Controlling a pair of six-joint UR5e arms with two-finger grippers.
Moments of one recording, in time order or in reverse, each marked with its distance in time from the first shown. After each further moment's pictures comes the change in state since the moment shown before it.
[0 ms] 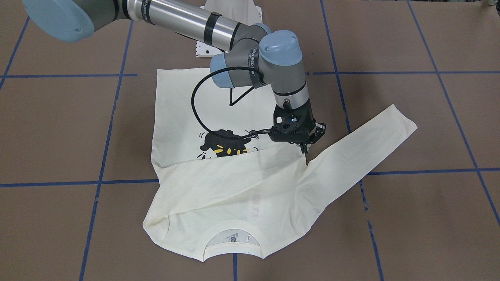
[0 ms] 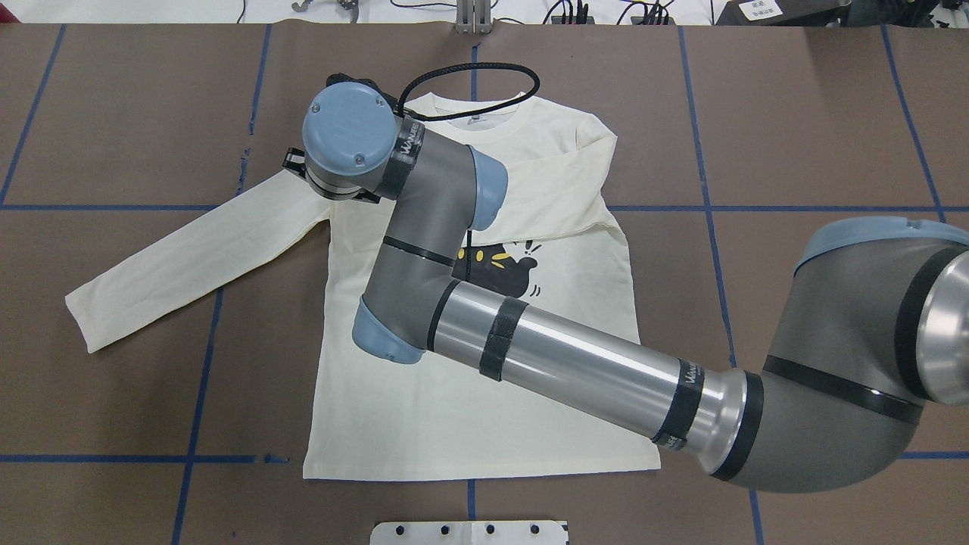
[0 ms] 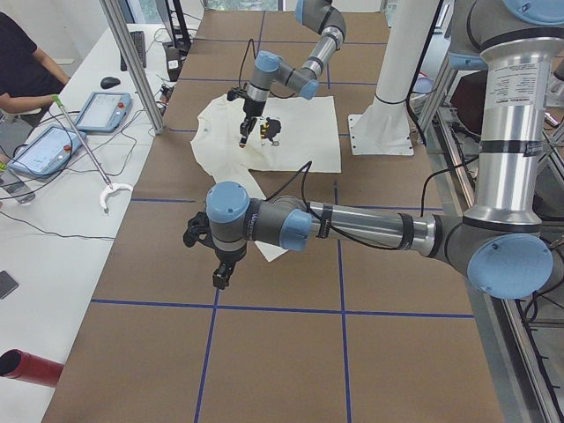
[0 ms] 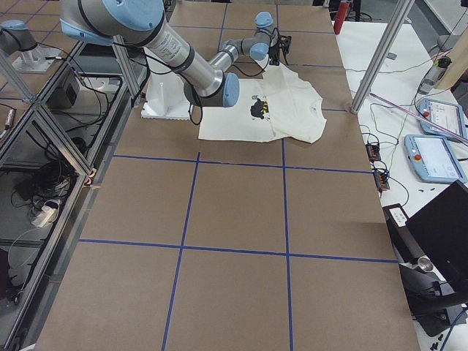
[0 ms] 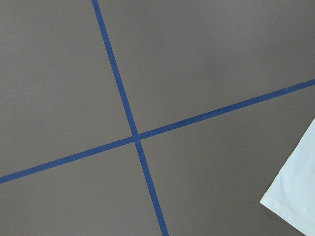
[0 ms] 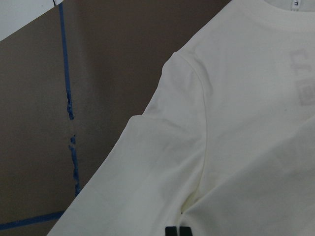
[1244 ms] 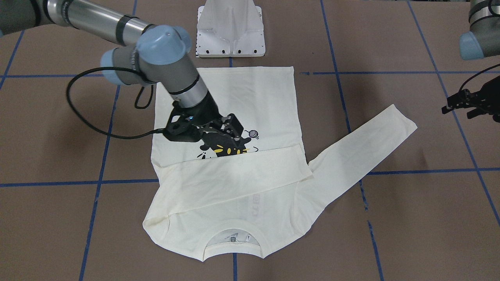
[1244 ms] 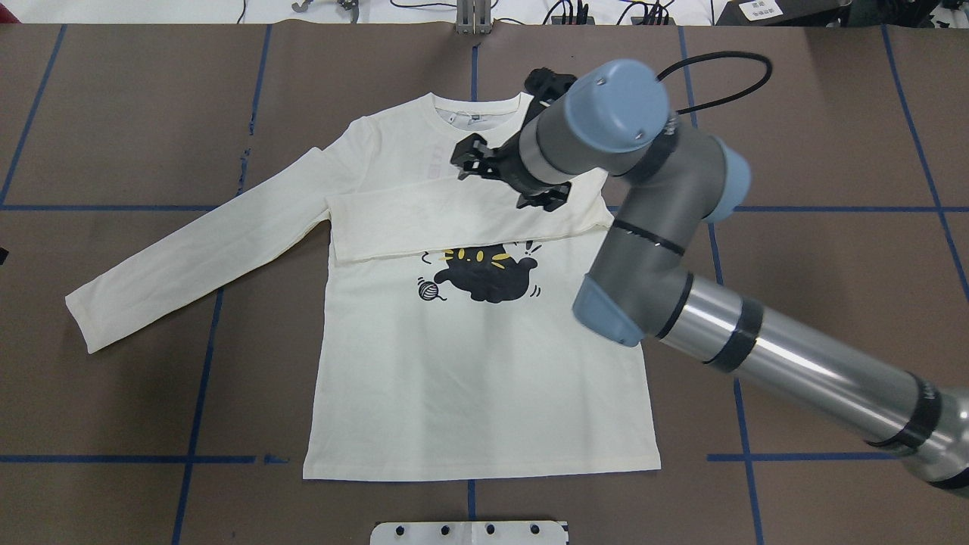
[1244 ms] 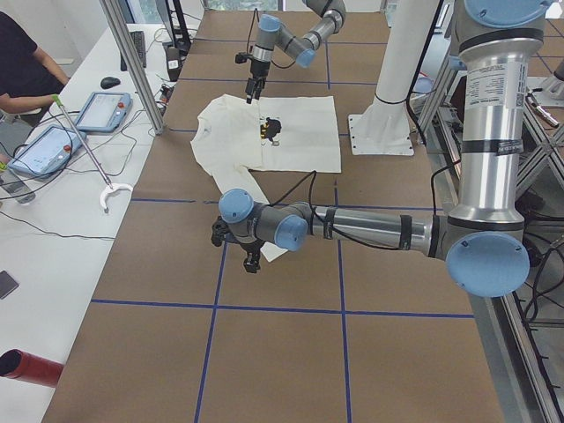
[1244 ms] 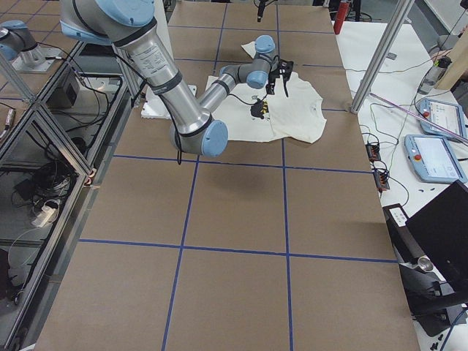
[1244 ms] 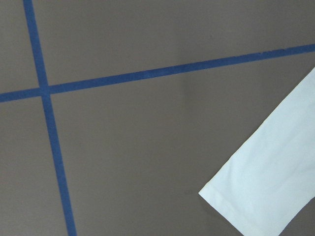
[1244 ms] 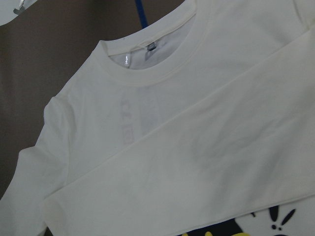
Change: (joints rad) left arm 0.297 0.028 0.044 -0.117 -0.097 -0.409; right arm 0.213 -0.546 0.593 -0.074 0.314 -0.043
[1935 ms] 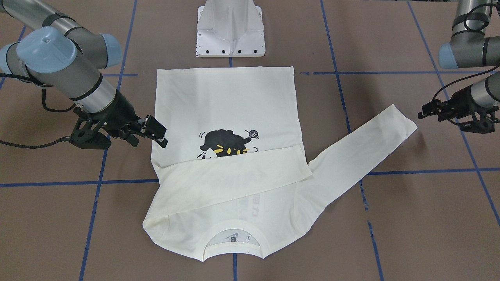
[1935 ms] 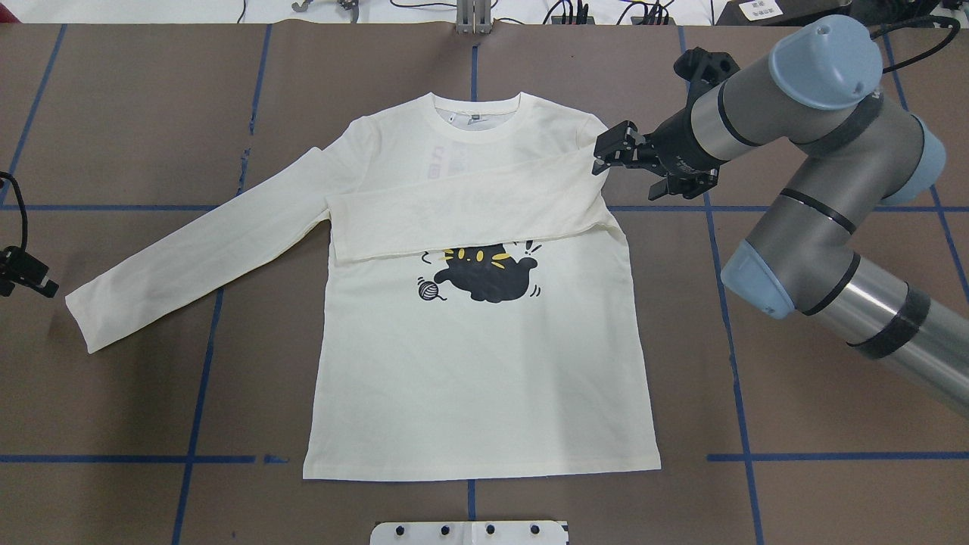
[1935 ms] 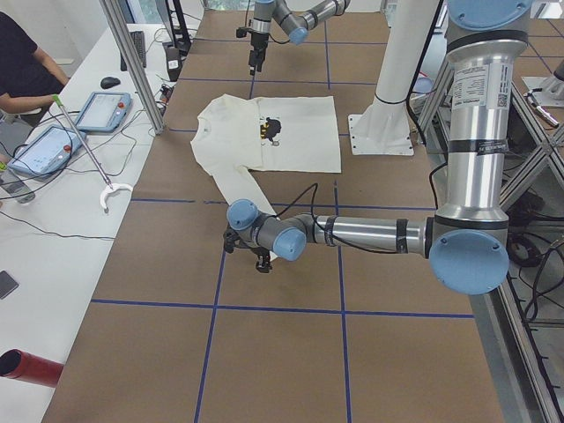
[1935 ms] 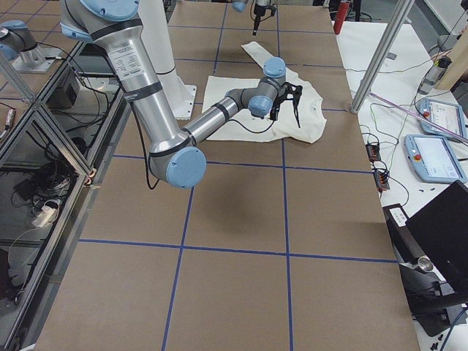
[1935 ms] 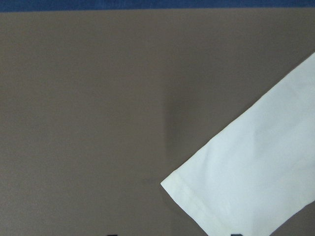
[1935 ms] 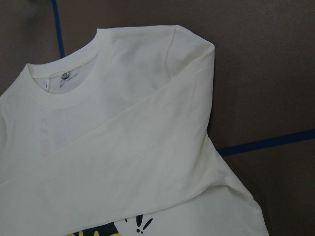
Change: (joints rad) left arm 0.114 -0.013 0.125 -0.173 0.003 -0.155; right arm 0.133 -0.233 0.141 0.004 0.155 -0.141
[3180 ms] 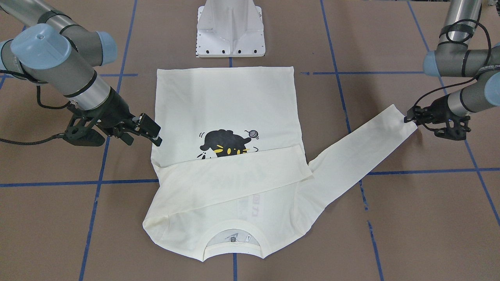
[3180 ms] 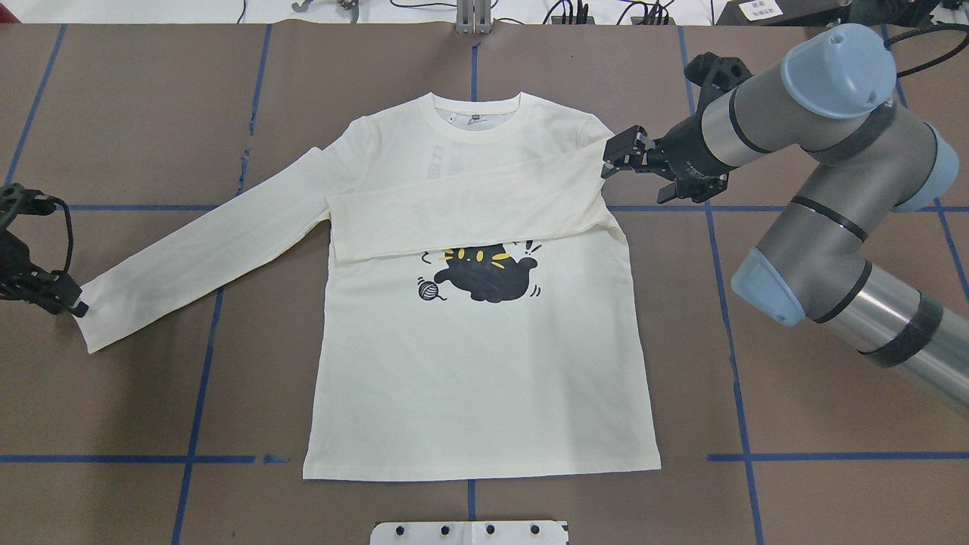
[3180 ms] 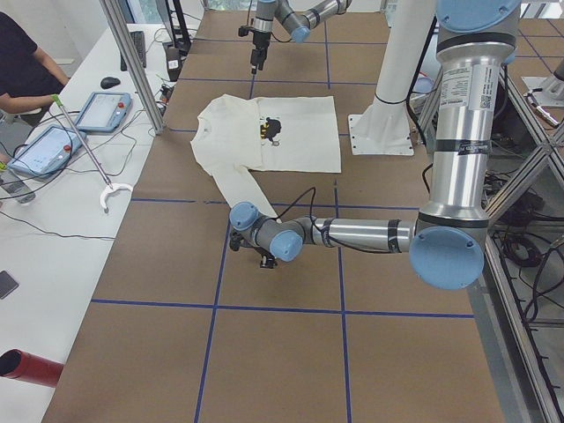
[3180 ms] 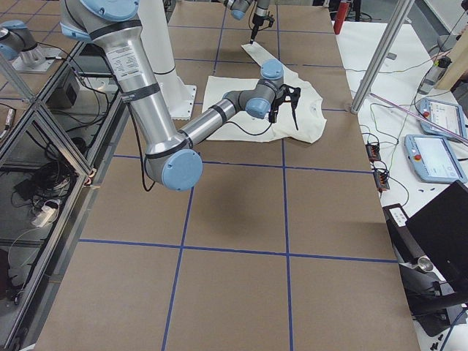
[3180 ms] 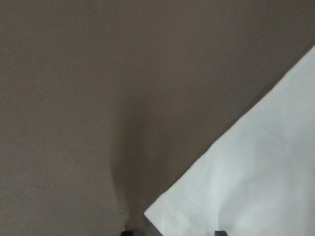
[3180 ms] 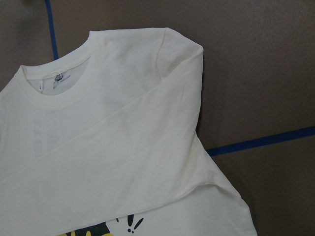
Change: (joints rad) left arm 0.086 -0.041 0.060 -0.031 0.005 0.001; right arm -0.001 -0.021 0.023 0.001 -0.014 -0.001
